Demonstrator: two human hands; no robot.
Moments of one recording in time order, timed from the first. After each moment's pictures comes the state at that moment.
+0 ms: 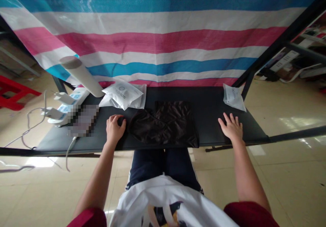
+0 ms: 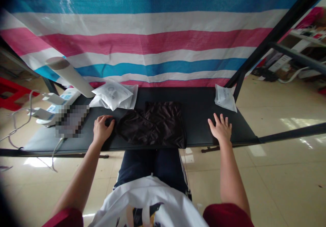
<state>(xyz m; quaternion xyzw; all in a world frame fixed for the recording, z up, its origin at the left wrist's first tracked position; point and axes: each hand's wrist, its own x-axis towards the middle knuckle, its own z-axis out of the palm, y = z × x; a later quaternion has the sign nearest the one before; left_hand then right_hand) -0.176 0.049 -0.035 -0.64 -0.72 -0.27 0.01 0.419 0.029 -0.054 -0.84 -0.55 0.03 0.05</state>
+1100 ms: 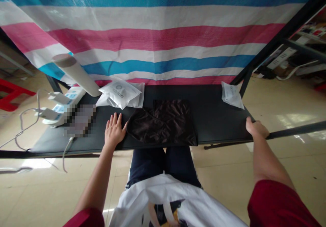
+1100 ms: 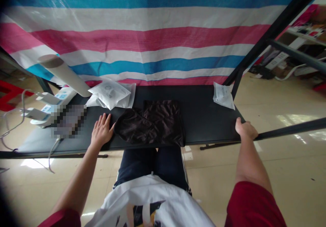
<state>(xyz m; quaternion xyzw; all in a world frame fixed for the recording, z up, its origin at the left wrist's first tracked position) -0.171 0.036 -0.045 -0.68 -0.72 -0.13 0.00 0.535 0.032 -0.042 -0.97 -0.24 0.08 0.05</state>
